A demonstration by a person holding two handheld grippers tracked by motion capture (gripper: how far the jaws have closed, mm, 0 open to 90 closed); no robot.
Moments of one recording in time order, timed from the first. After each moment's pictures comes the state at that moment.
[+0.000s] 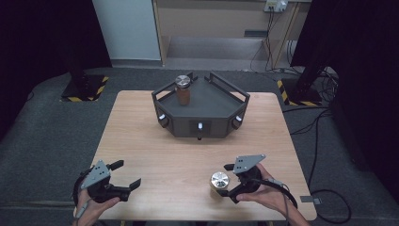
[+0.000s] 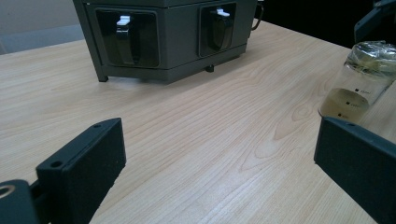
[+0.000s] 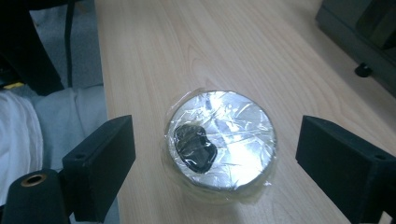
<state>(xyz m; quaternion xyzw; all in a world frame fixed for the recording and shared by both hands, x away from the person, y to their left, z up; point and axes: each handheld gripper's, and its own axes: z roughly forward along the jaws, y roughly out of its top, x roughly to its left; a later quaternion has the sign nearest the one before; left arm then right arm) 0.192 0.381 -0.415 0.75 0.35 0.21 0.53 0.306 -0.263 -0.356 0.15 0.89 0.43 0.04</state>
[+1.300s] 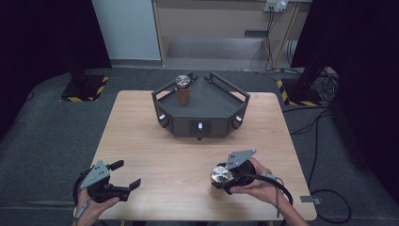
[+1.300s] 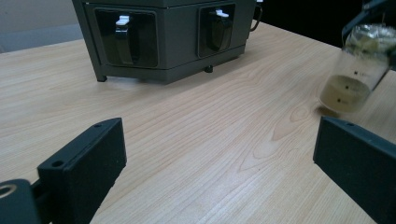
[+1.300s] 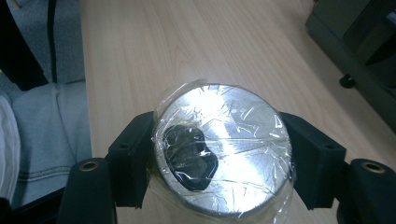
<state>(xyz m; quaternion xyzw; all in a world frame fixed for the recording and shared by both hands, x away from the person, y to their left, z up) 0.192 0.382 -0.416 0.74 0.35 0.20 0.53 0.317 -0.244 -0.337 0.14 0.90 0.40 0.06</state>
